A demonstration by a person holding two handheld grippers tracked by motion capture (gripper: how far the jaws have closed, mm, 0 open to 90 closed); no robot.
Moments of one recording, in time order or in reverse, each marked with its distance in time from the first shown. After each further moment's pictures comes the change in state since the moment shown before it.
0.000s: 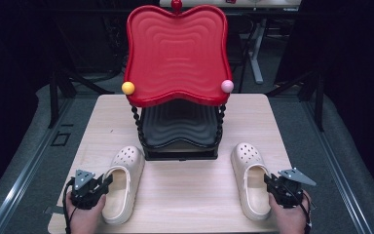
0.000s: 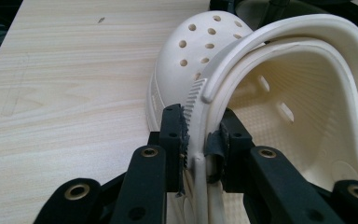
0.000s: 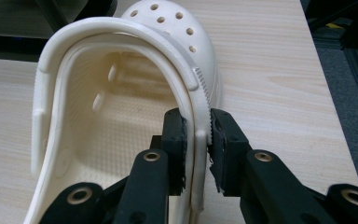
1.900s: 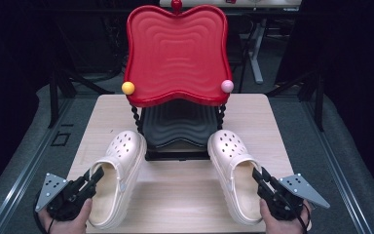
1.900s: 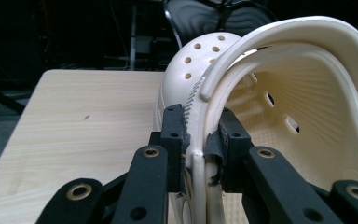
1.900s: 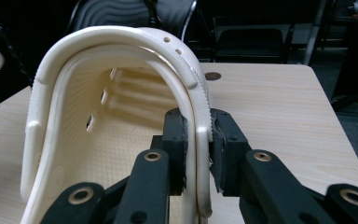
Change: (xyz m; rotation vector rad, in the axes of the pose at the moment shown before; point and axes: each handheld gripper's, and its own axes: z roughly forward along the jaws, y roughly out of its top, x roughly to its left) left arm -0.030 0.041 -0.087 -0.324 -0.118 -0.029; right arm 0.067 0.037 -0.088 -0.311 0.152 0.005
